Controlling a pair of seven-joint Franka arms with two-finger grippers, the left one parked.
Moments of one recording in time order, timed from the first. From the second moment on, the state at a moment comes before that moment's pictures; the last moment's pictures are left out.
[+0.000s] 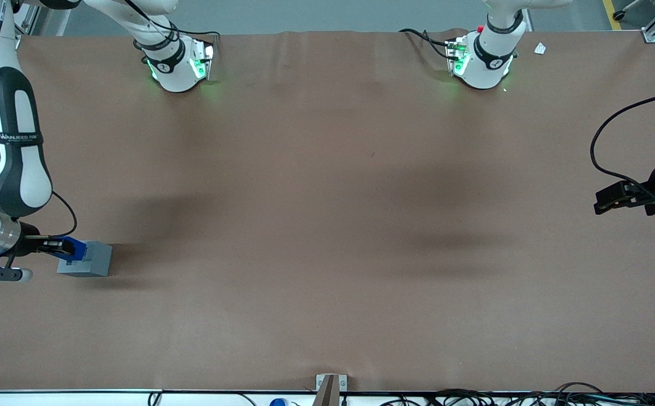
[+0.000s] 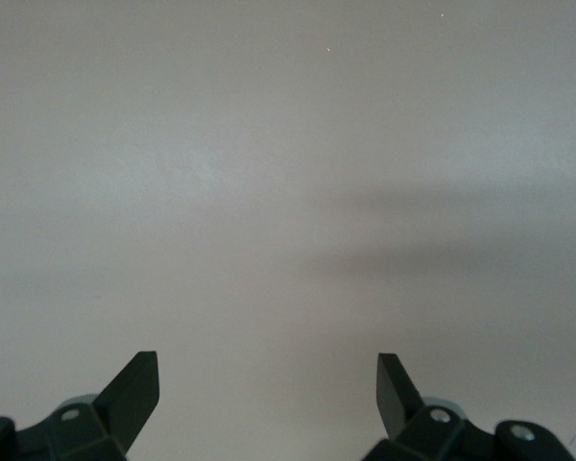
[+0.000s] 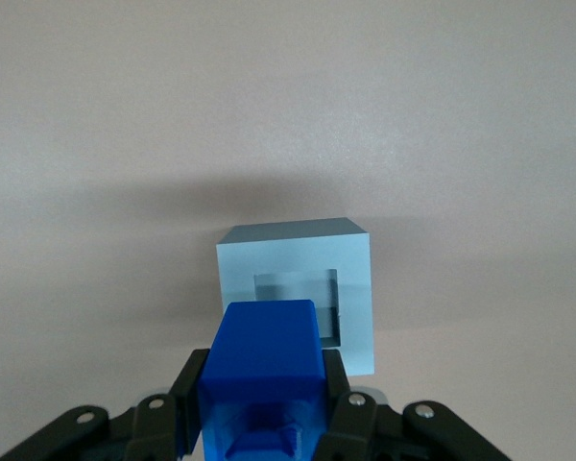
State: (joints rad) arm -0.11 0.53 -0.14 -1.61 0.05 2.11 -0.21
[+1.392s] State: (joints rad) arm -0.12 0.58 -0.14 -1.57 0.05 2.11 -0.23
